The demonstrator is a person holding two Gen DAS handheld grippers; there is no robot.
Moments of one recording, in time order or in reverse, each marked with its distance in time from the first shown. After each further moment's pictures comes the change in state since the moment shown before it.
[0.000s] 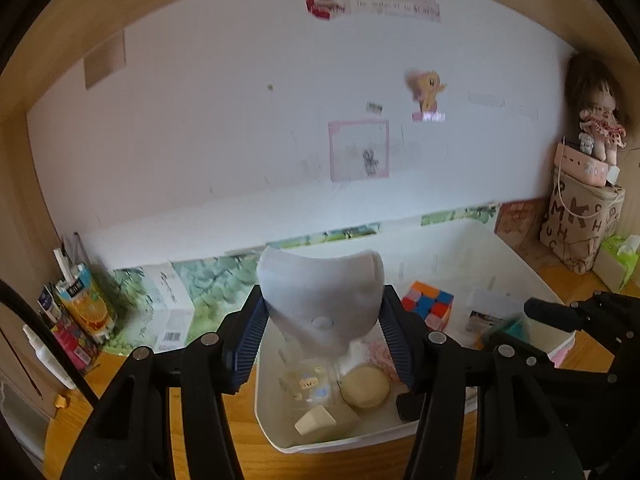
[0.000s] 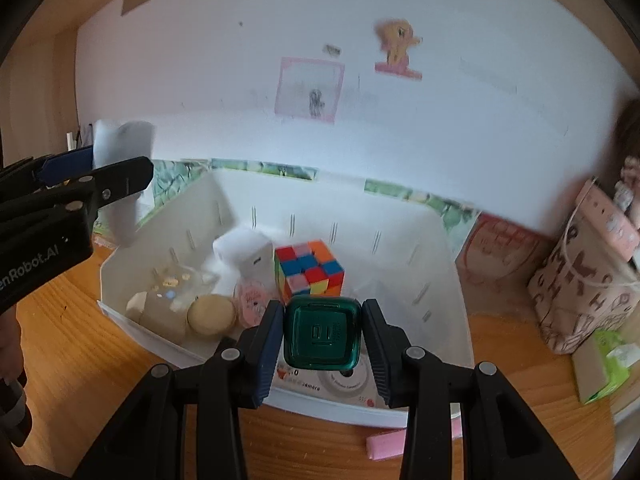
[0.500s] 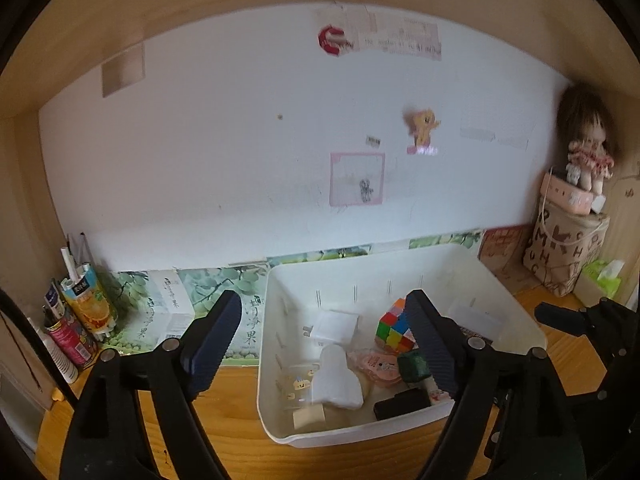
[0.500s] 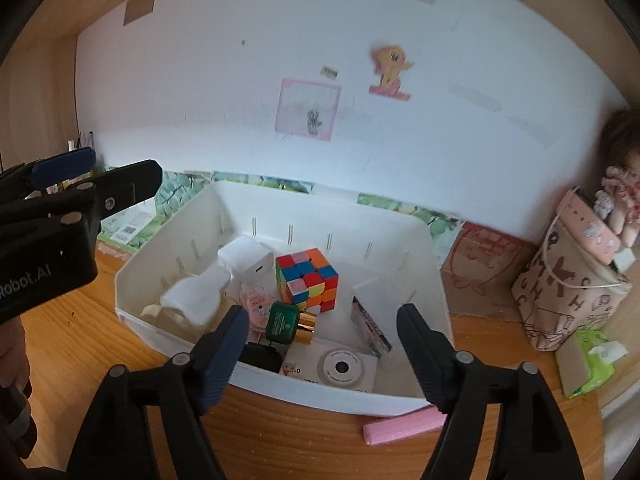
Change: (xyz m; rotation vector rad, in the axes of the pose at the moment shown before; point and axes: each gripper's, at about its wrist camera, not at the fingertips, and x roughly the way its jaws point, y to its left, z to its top) left arm -0.038 0.005 0.011 -0.056 -0.067 -0.032; right arm -0.042 0.008 0.005 -0.001 -0.038 -0.039
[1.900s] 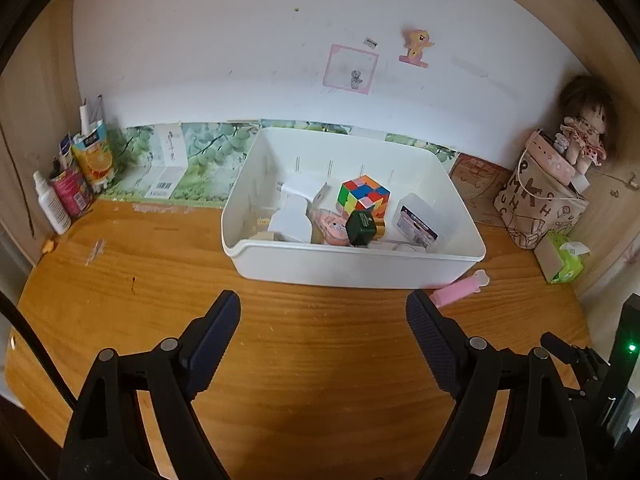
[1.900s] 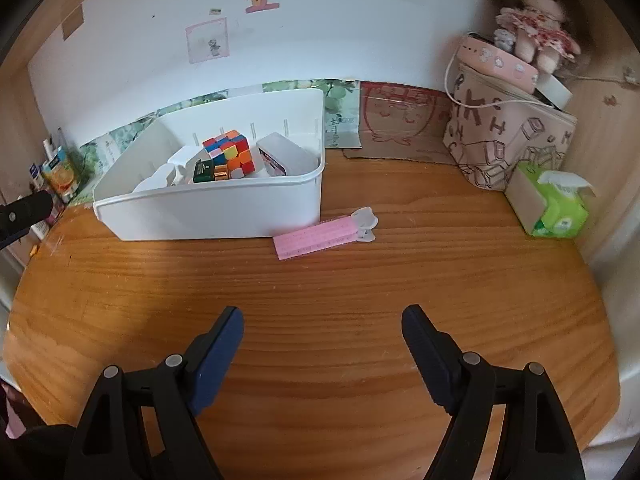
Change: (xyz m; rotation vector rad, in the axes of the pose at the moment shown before) left arm -0.057 -0.038 -0.053 -0.231 0.370 -0.007; right arm -0.053 -0.097 -0.117 0.204 0.268 0.015
